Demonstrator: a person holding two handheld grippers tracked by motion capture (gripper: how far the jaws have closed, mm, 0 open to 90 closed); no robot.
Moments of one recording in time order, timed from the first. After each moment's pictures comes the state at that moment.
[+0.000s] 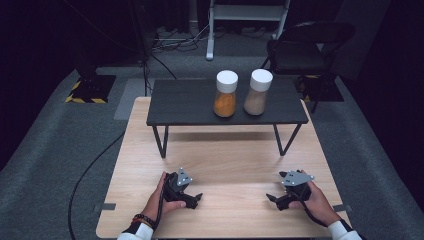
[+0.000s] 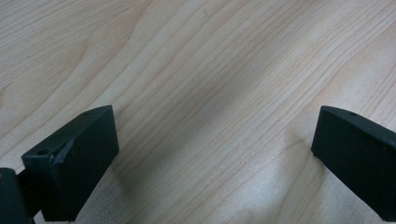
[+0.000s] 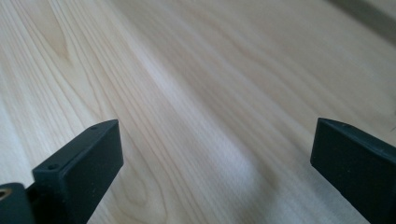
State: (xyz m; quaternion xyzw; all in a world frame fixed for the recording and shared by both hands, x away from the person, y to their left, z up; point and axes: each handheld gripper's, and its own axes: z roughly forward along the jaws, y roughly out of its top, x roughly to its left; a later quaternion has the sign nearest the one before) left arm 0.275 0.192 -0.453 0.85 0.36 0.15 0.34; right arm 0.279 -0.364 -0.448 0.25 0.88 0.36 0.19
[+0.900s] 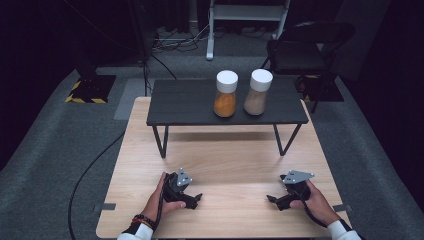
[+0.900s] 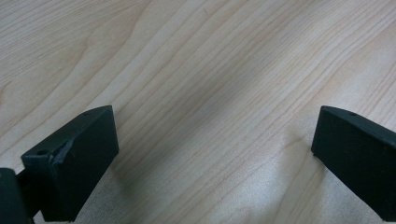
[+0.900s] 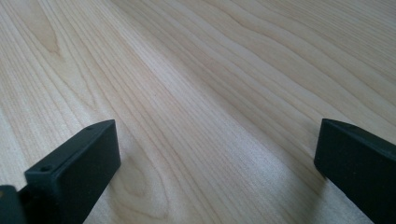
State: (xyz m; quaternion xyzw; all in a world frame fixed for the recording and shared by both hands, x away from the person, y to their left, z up) left arm 0.275 0.192 -0.453 0.86 0.36 0.15 0.34; right arm 0.290 -0.374 -0.455 0.30 0.87 0.37 0.14
